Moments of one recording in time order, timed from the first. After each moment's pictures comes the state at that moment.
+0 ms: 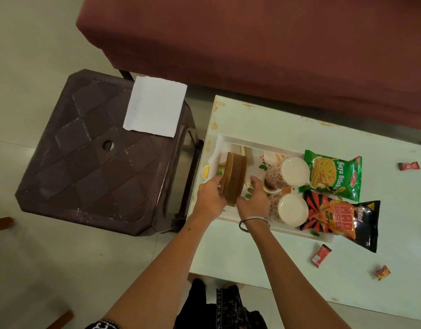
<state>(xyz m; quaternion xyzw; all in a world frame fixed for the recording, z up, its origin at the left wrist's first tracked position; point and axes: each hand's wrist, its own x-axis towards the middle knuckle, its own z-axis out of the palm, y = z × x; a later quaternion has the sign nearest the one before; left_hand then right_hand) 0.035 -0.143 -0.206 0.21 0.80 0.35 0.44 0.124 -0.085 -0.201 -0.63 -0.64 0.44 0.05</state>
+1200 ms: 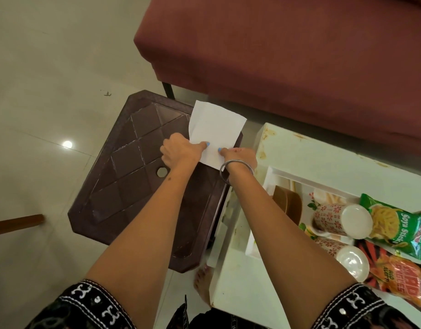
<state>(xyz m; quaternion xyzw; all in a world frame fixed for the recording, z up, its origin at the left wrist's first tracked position) -0.207 -0.140 -0.178 -0.04 0.93 0.26 0.26 -0.129 -0.066 -0.190 -0.67 -0.54 0.51 0.03</state>
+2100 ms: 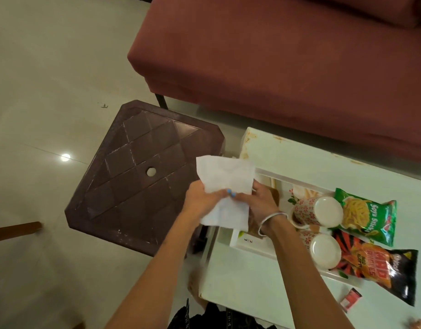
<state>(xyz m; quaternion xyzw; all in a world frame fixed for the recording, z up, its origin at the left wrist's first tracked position) -0.084 -0.173 -0.142 -0.01 0.77 0.45 0.46 0.018 -0.071 -0.151 -0.50 -0.49 0.71 0.00</state>
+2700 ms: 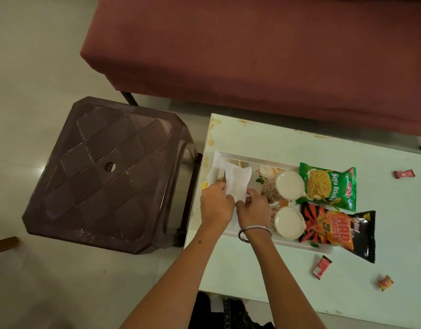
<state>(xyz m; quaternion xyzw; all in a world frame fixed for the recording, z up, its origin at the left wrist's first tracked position) 0.037 -0.111 -0.158 0.20 0.88 0.29 0.32 0.110 -0.073 -0.163 -0.62 -0.68 0.40 0.02</state>
